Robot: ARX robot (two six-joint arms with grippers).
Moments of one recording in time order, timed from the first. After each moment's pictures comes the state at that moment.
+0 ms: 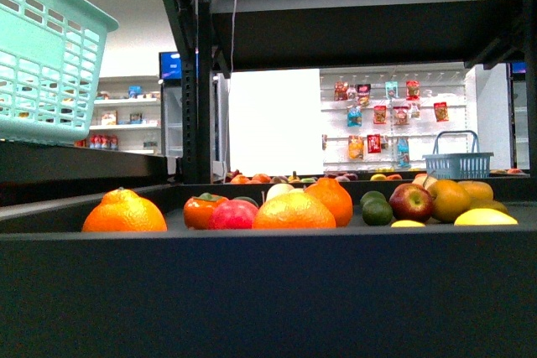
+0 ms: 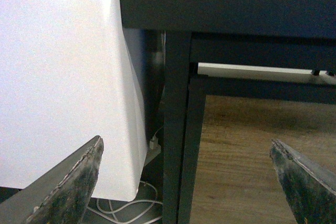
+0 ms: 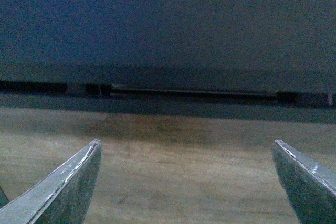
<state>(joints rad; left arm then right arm) 0.00 0.00 0.01 0.00 0.00 0.00 0.00 0.04 0.04 -0.01 0.00 0.00</state>
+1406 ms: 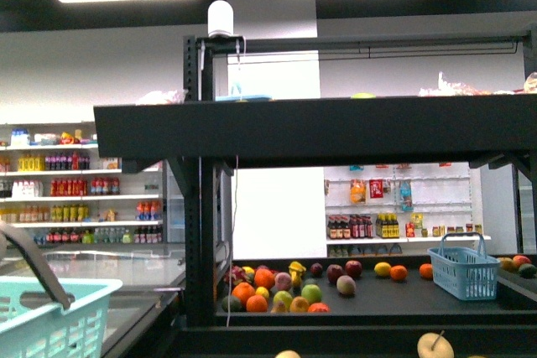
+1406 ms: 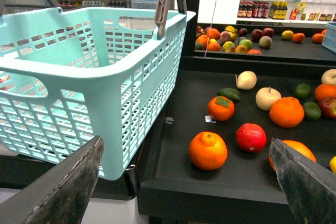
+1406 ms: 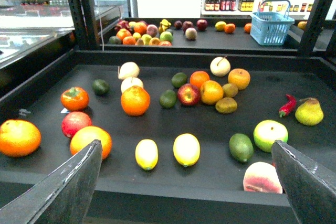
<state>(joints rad) 0.00 0.00 0.01 0.00 0.00 0.00 0.00 0.04 0.04 -0.01 0.00 0.00</state>
